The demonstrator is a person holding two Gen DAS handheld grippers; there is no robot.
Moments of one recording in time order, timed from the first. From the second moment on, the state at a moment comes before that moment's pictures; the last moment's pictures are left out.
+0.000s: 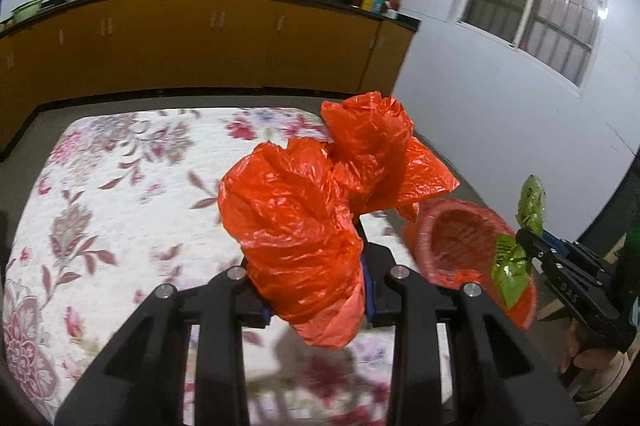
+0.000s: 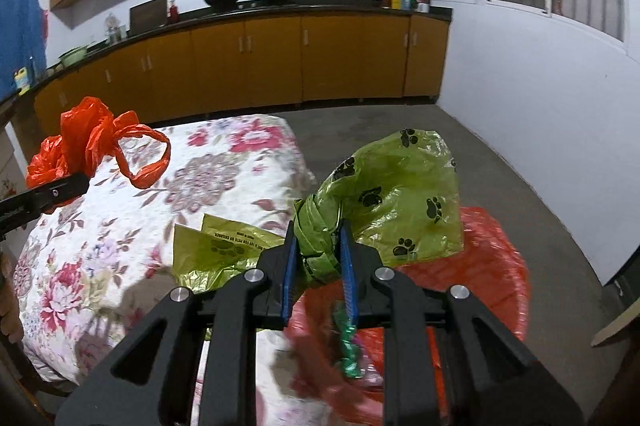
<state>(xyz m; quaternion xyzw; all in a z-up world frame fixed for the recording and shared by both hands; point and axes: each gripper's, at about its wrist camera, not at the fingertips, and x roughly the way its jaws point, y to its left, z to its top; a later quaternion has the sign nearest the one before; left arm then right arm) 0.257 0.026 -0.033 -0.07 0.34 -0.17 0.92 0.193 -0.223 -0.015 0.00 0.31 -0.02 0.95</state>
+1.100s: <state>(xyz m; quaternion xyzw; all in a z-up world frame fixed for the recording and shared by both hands) 0.261 -0.158 -0.054 -0.04 0.37 -0.30 0.88 0.156 -0.342 -0.016 0.04 0.30 -0.10 0.95</state>
